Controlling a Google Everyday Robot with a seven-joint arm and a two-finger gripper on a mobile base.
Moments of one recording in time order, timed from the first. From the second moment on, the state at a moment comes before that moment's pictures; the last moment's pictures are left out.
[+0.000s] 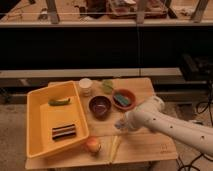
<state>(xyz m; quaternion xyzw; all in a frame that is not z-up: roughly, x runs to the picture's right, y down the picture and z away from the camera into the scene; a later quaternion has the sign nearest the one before) 0.093 0.167 0.766 -0.17 -0.18 -0.16 0.96</state>
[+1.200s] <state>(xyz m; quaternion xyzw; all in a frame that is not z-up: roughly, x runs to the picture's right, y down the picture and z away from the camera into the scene) -0.011 -0.006 0.815 -0.03 -0.26 -0.19 0.94</state>
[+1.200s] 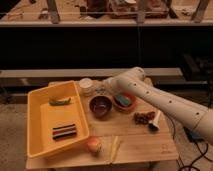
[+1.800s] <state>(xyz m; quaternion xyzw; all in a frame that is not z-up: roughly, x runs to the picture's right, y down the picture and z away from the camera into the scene) -0.010 -0.005 0.815 -0.03 -0.26 -0.19 0.94</state>
